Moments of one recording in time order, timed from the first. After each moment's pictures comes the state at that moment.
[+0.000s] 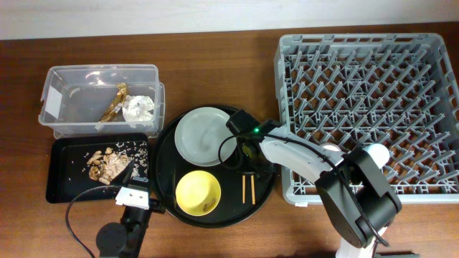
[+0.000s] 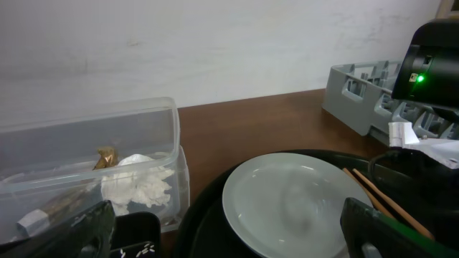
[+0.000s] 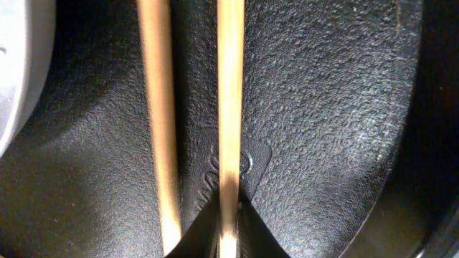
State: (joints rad) left arm -0.05 0.01 0.02 -0.06 0.18 0.04; right arm 0.62 1.92 1.20 -0.80 -0.06 0.63
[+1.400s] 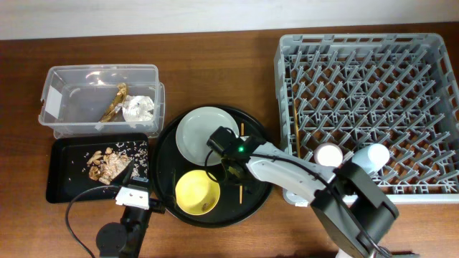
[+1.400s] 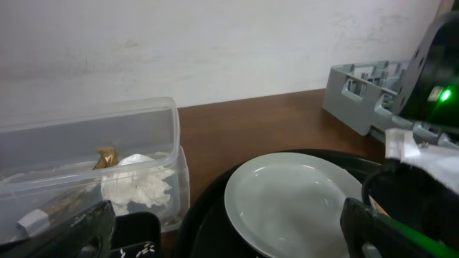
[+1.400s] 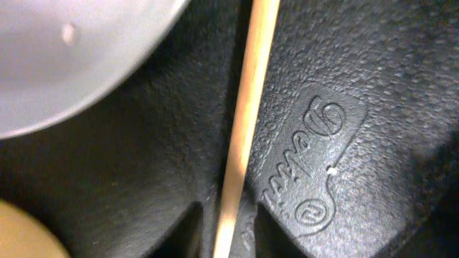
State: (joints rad) left arm -0.05 0.01 0.02 -0.06 0.18 0.04; right arm 0.78 1.89 1.17 -0.75 0.04 0.73
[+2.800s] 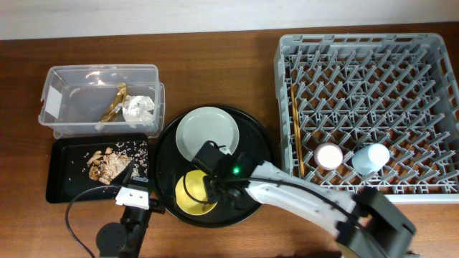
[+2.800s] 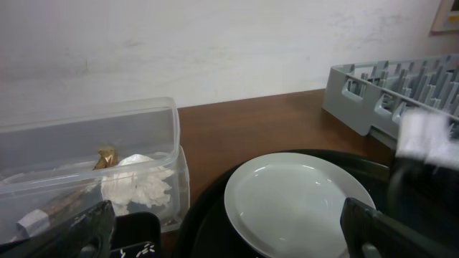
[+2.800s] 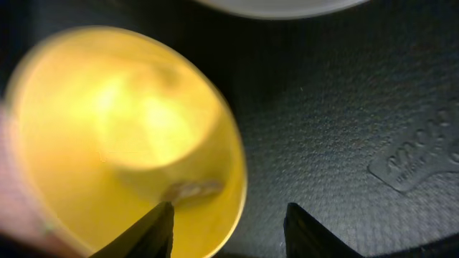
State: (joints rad) left arm -0.05 0.01 0.02 -0.06 0.18 0.04; right arm 0.94 1.76 1.17 -0.71 -0.07 0.72
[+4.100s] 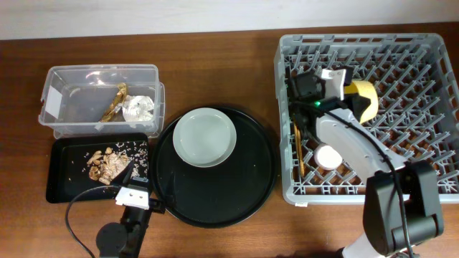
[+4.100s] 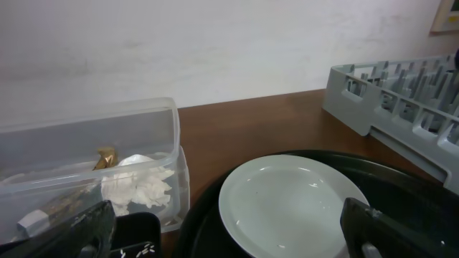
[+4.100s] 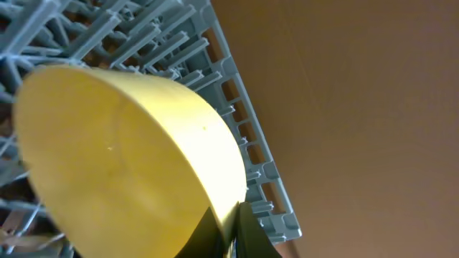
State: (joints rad) left arm -0.05 0.01 0.02 -0.06 0.18 0.04; right arm 0.28 1.76 1.20 -0.68 1.26 0.20
